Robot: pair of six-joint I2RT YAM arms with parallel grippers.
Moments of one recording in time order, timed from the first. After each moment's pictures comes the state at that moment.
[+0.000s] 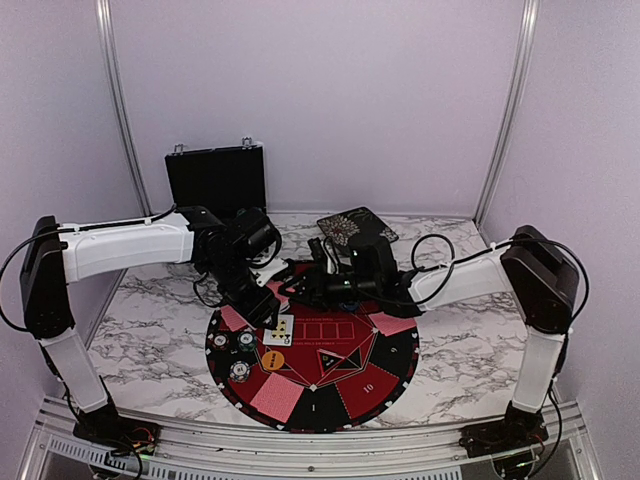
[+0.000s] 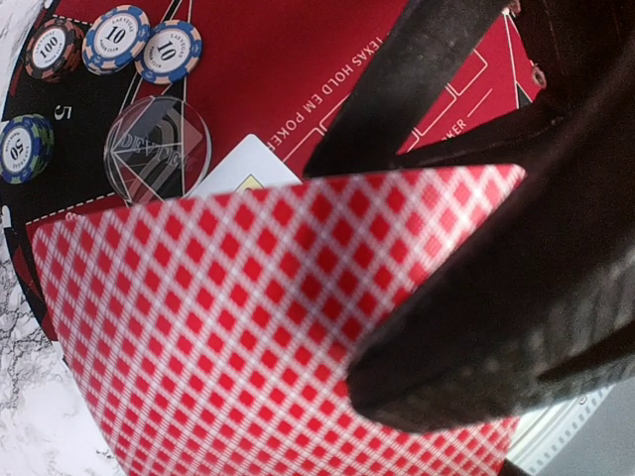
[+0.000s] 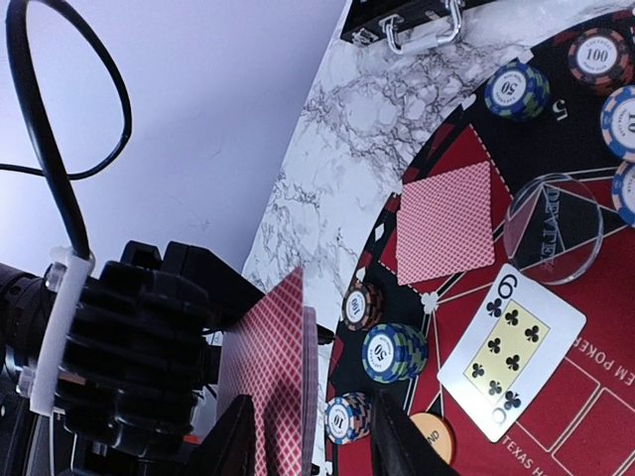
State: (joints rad) left arm -0.83 1.75 1.41 -0.94 0.12 -0.07; right arm 0.84 1.90 1.08 0.49 -0.54 0.96
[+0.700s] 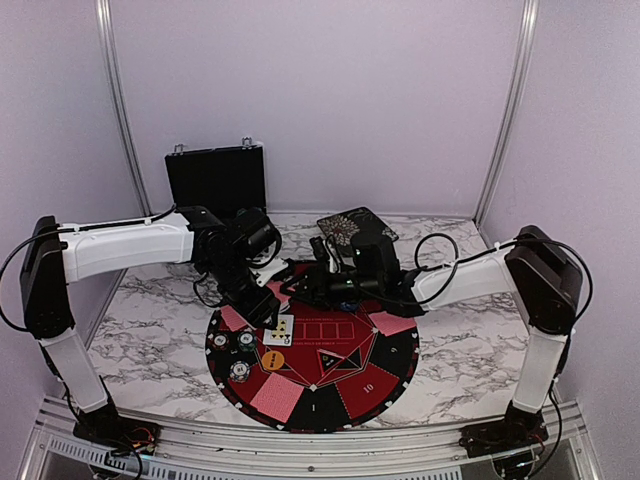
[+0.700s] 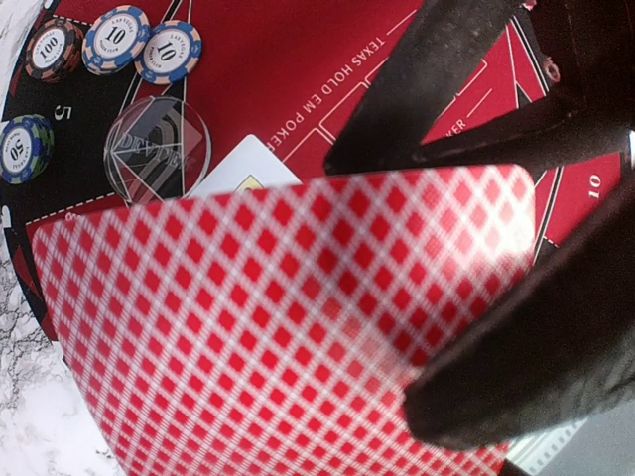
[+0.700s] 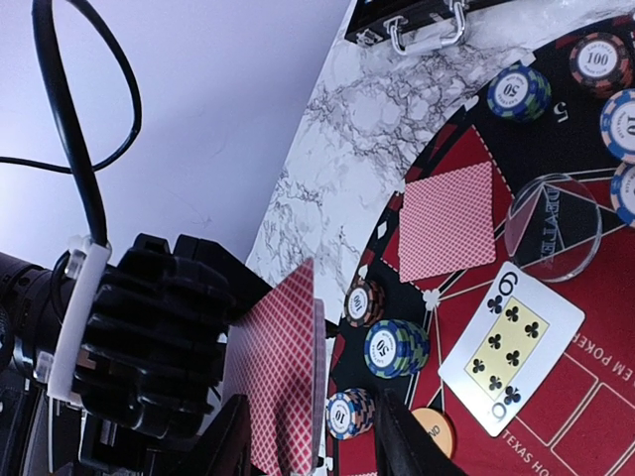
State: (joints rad) left arm -0.83 1.75 1.41 -0.94 0.12 -0.07; right arm 0.85 1.88 1.07 0.48 -0.54 0.95
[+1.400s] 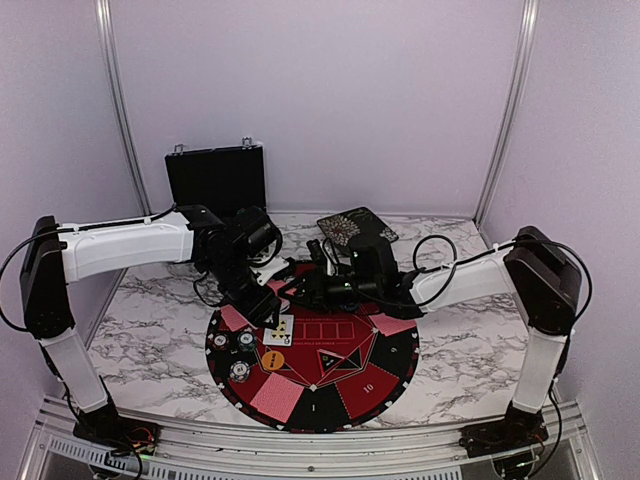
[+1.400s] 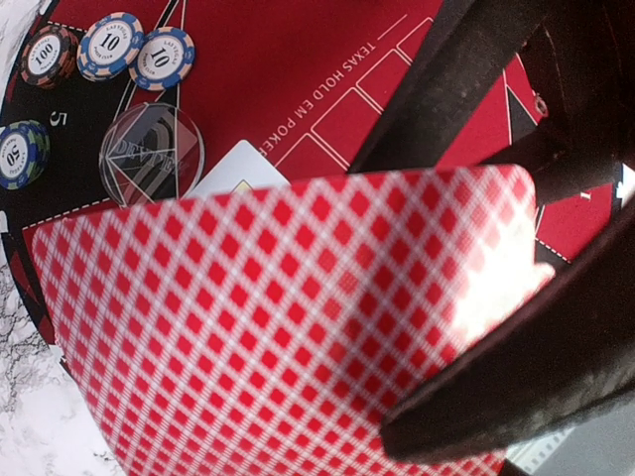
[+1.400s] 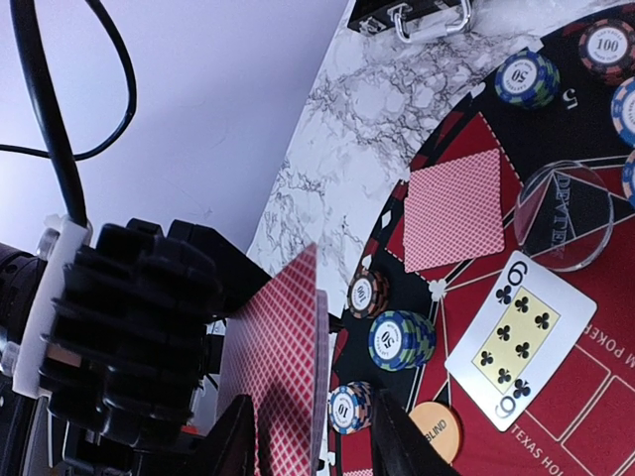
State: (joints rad) left arm -0.83 1.75 1.42 -0.94 0.13 -0.07; right arm 0.86 1.88 1.07 0.48 -0.54 0.95
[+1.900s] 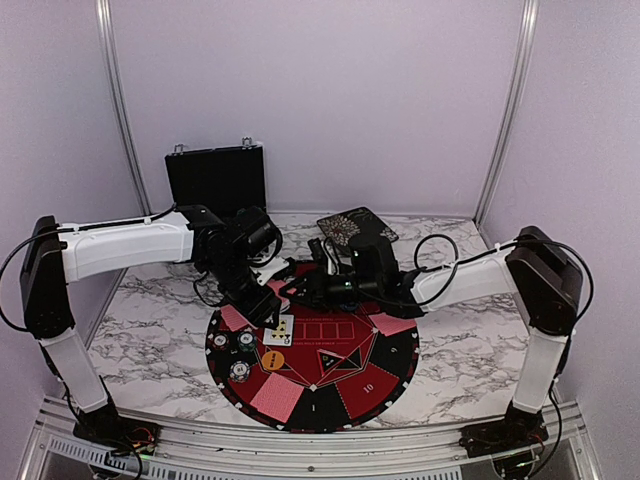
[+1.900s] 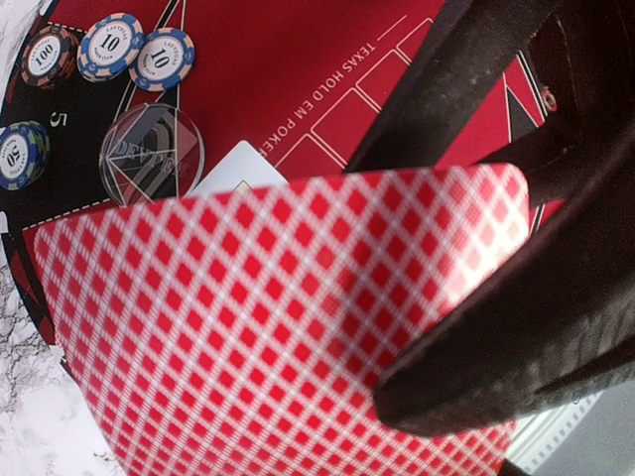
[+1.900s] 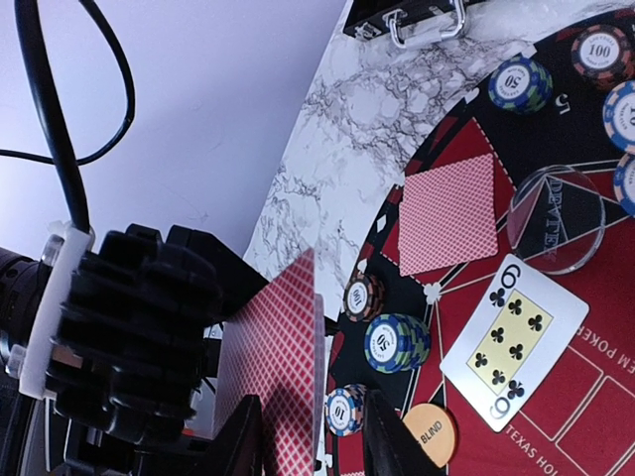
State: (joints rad) left arm -0.83 1.75 1.42 -0.94 0.13 -0.07; right arm 0.85 1.88 1.07 0.46 -0.53 0.95
